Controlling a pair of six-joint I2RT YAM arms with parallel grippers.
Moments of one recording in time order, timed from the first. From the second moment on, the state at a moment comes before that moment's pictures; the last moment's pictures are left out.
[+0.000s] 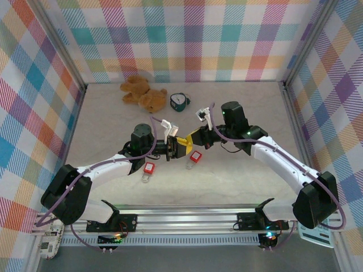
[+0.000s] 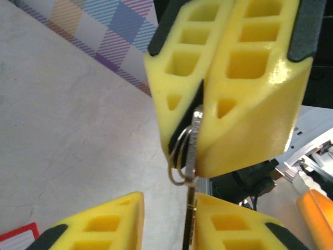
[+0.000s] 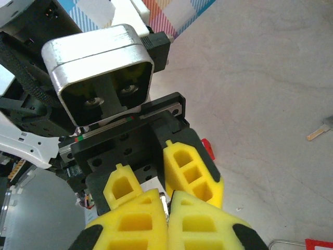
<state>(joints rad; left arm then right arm) -0.58 1.38 0.66 0.54 0.85 -0.40 0.56 1.31 1.06 -0.32 -0.79 0.19</state>
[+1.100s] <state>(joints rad) -0.67 1.64 1.22 -0.43 0.10 -0.31 0.51 1.03 0.86 -0.32 -0.13 0.27</state>
